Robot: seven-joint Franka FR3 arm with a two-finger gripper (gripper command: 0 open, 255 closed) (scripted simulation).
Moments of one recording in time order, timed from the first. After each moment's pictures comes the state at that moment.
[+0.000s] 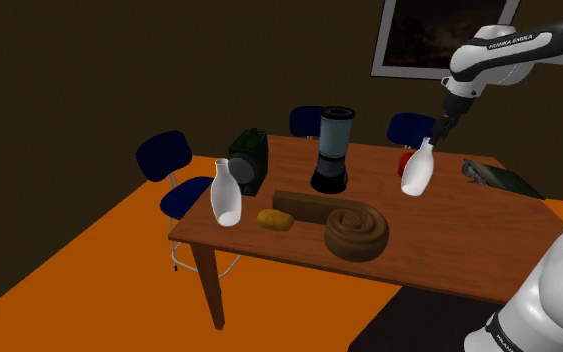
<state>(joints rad) -0.01 -0.23 -0.67 -2.09 -0.05 1.98 -0.69</state>
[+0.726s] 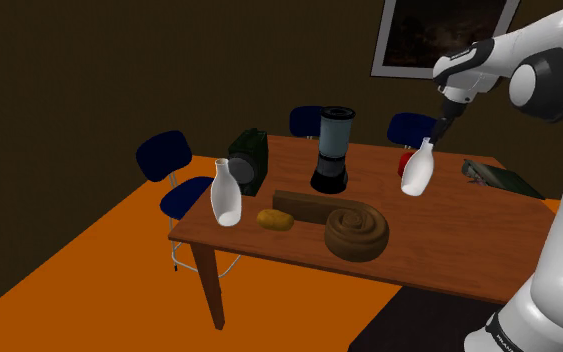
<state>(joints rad) -0.14 0.28 -0.78 -1.73 0.32 1.98 -1.12</state>
